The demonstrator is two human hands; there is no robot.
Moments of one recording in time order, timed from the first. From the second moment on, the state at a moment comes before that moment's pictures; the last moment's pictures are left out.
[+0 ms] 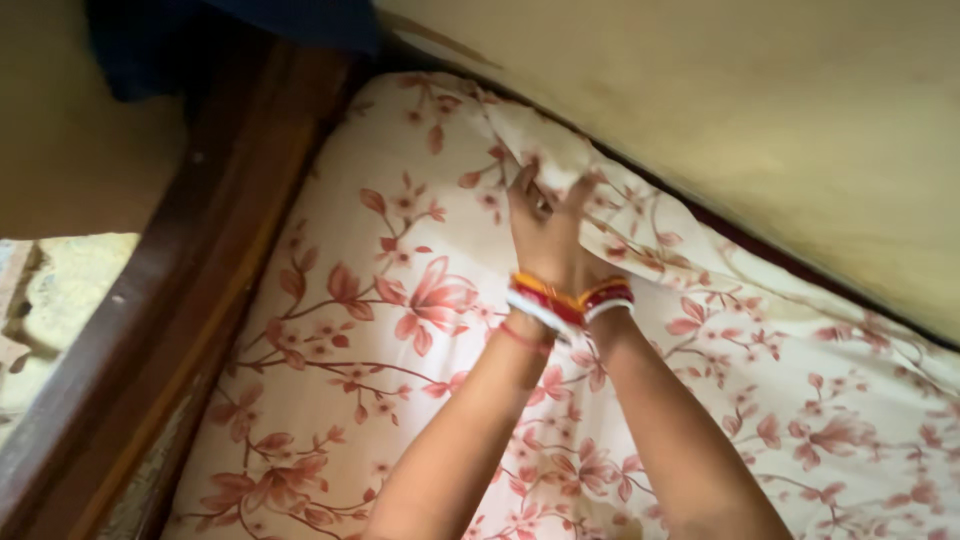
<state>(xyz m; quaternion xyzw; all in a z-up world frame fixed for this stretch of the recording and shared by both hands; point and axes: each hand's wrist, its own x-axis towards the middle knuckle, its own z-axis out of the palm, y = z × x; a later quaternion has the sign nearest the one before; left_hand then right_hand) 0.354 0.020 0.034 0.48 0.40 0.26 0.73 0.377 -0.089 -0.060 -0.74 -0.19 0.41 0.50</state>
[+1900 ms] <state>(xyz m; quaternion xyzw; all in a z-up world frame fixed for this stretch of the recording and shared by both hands) 0.463 0.123 0.088 0.88 0.13 -0.44 0.11 0.497 -0.243 0.067 -0.85 -0.11 0.51 -0.01</state>
